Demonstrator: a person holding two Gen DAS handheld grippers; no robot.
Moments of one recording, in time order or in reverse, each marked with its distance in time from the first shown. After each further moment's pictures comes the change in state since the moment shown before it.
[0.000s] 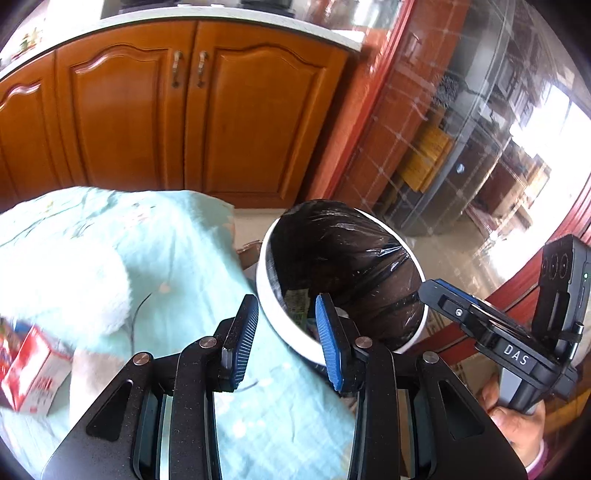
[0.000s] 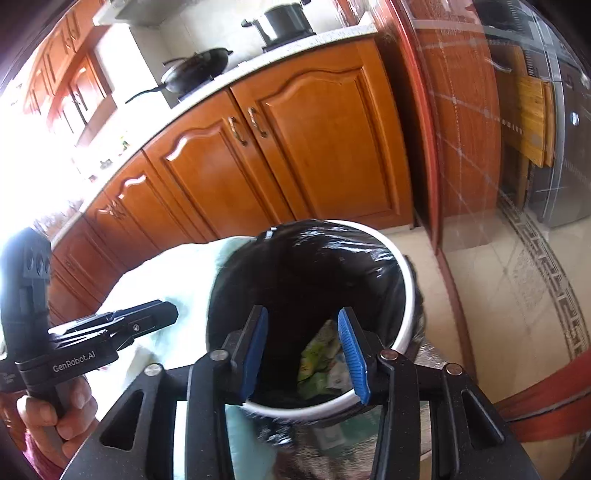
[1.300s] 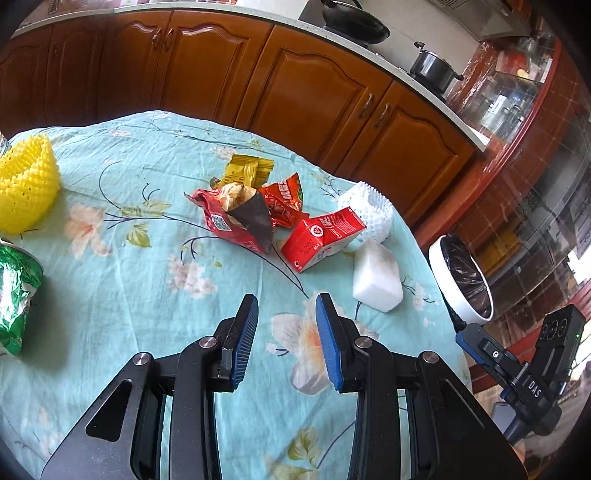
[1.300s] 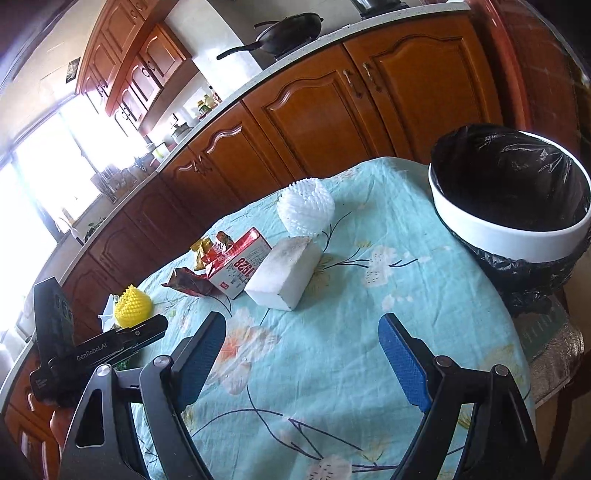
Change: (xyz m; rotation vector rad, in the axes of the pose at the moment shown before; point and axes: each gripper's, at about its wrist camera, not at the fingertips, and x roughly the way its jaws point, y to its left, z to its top) left arm -0.156 0.182 -0.146 -0.421 -0.157 0.222; right arm 0.014 0.159 -0.111 -0.076 0.099 0.250
